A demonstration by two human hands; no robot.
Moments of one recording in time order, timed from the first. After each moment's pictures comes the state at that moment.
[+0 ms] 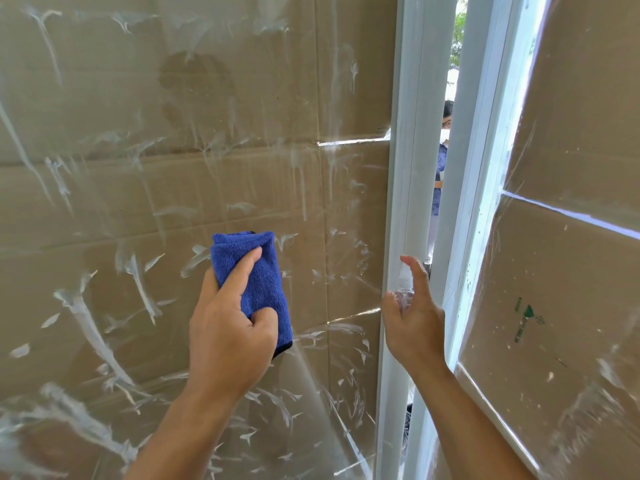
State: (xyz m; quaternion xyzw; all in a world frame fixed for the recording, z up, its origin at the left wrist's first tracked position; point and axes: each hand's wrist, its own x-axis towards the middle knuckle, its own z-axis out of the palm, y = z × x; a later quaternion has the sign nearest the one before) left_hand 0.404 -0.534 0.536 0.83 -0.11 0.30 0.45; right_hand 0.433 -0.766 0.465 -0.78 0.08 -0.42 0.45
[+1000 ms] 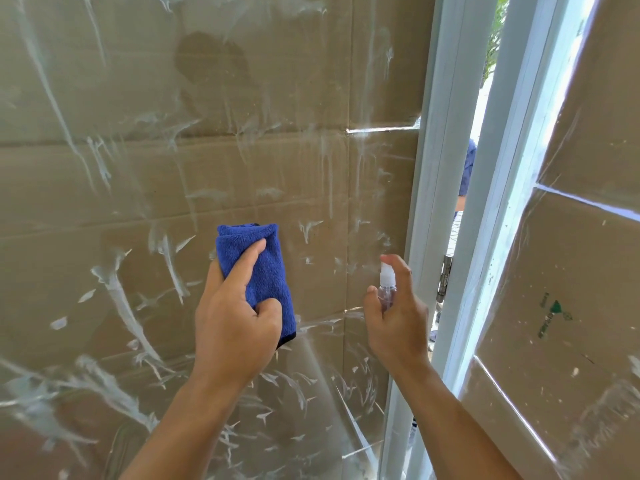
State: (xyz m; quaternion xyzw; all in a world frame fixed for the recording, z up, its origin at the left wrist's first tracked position) left_hand 0.403 -0.508 0.530 0.84 -0.08 0.30 0.45; right_hand 0.434 -0.711 0.464 -0.77 -0.02 -0.47 0.43
